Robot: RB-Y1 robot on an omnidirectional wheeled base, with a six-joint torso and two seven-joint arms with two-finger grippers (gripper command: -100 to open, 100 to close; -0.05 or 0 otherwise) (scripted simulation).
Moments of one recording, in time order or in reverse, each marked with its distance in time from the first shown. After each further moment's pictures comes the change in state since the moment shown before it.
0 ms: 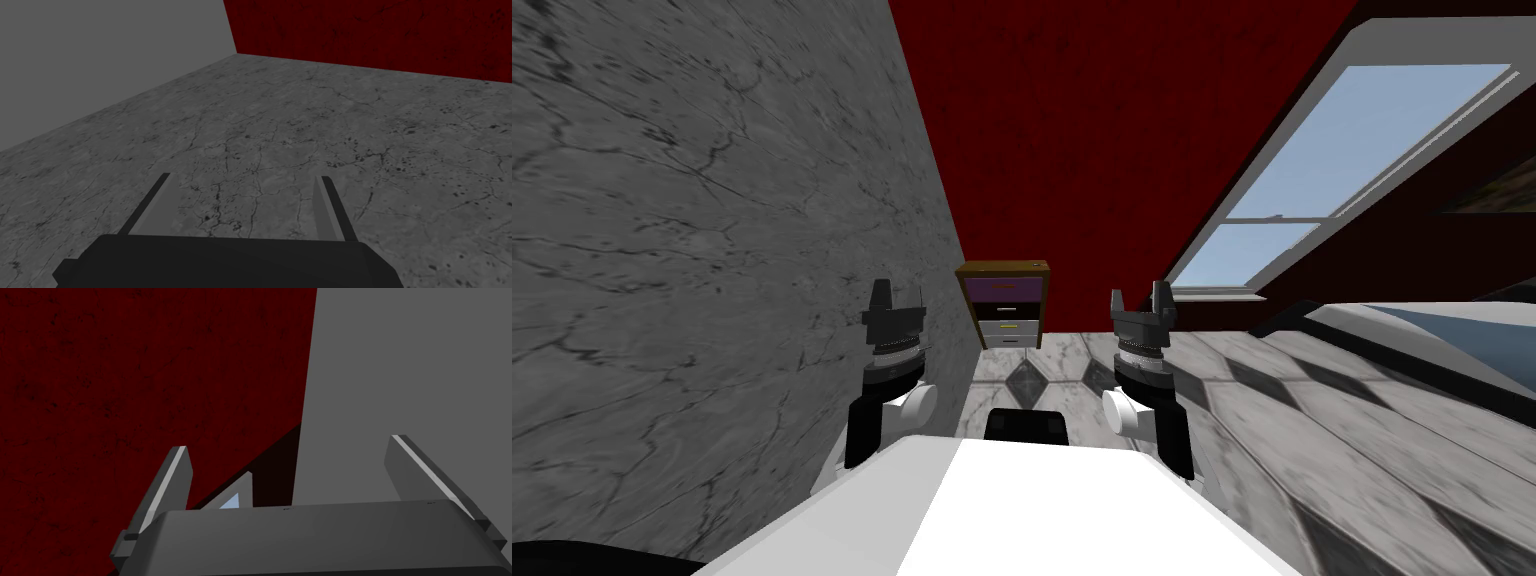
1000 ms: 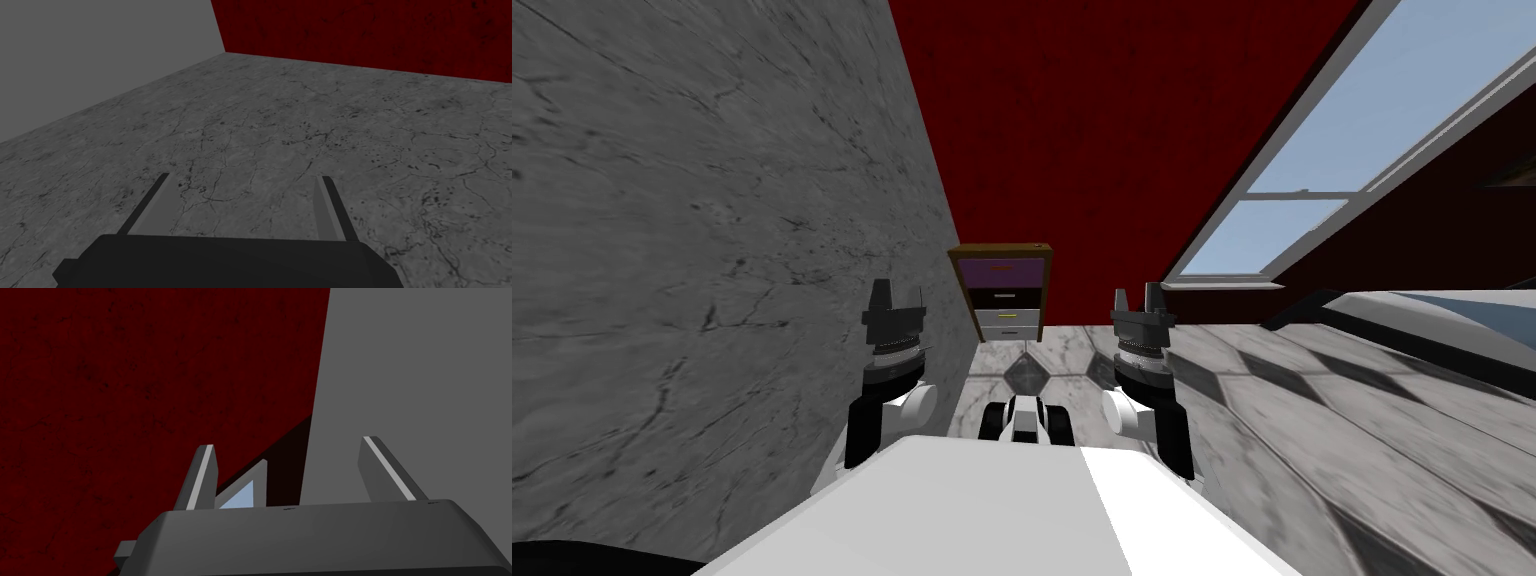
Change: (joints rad) left arm 0.000 0.000 0.000 0.000 0.000 0.000 0.000; right arm 0.000 0.000 0.000 0.000 0.000 0.000 0.000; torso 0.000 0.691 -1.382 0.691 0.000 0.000
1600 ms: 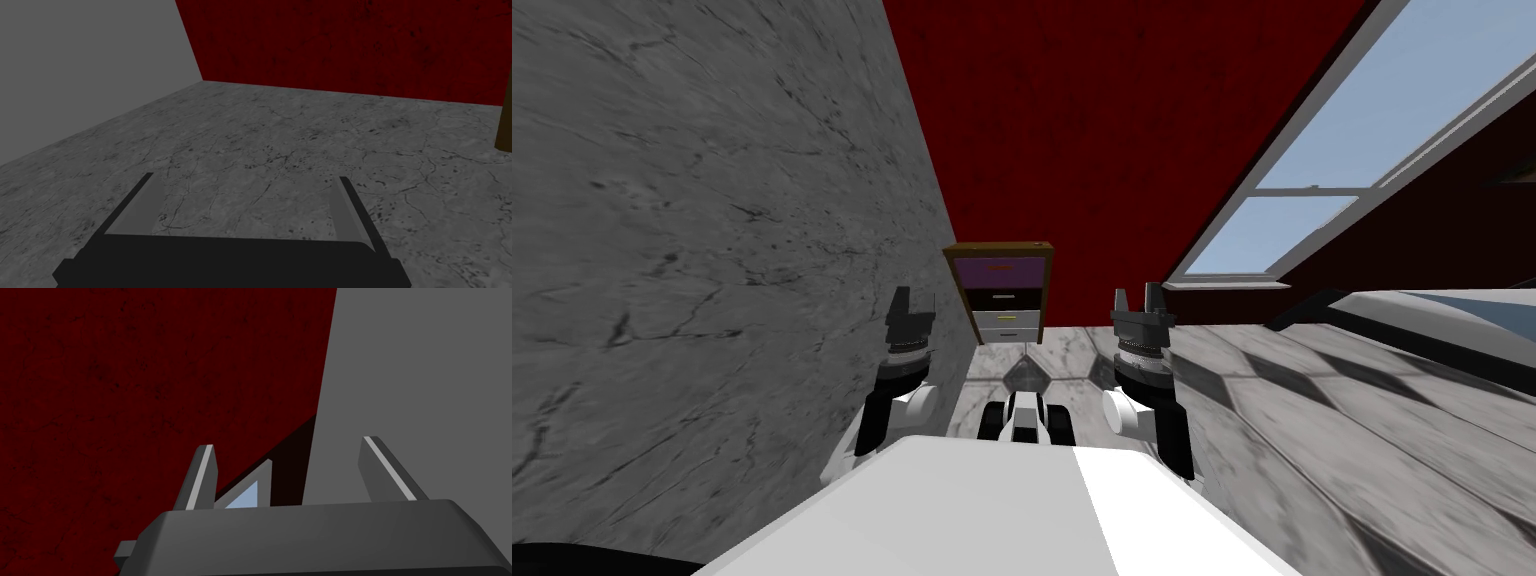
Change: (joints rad) left arm -0.021 0.086 0.003 0.119 -0.007 -0.031 0.001; right arm 0.000 0.000 0.000 0.000 0.000 0.000 0.000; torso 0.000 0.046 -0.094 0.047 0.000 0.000
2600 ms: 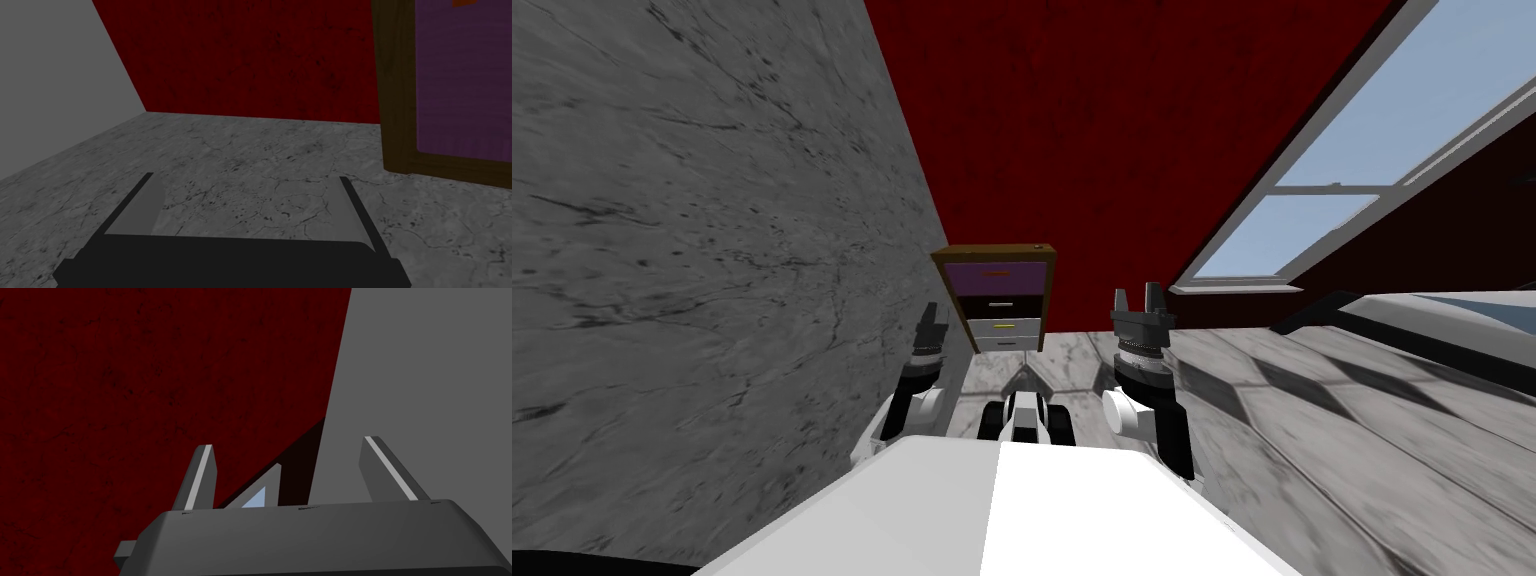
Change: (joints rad) left arm -0.054 0.041 -0.009 0.276 -0.027 -0.070 -0.010; right arm 0.000 0.000 0.000 0.000 0.000 0.000 0.000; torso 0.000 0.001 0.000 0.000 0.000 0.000
